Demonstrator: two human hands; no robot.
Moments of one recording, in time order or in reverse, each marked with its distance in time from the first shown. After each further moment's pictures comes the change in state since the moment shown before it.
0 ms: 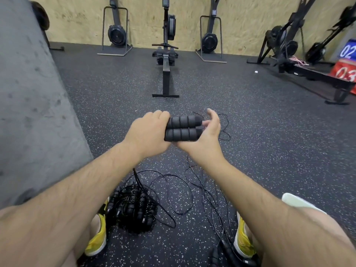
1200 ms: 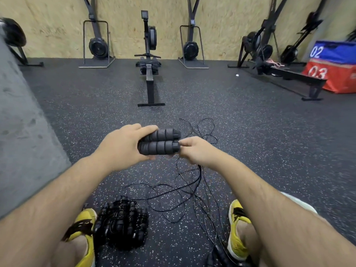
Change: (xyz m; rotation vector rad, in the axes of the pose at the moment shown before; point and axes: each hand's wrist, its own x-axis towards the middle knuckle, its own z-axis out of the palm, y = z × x) left_hand -0.003 -0.014 -0.013 -0.128 -0.062 0.130; right_hand 0.022 0.001 -0.056 -0.110 -0.573 0.142
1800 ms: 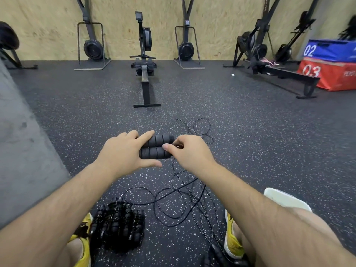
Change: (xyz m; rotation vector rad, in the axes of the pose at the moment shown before) left_hand 0.005 0.019 0.025 0.298 -0.027 -0.081; right_hand -0.015 -0.008 0.014 -0.425 0.465 0.035
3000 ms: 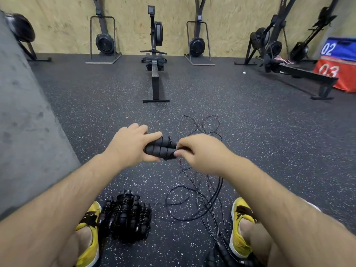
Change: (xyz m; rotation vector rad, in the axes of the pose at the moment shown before) left_hand 0.002 -0.025 0.015 -0.003 0.097 0.207; right_hand -0.013 -0.016 -0.029 -0.349 -0.273 -0.391
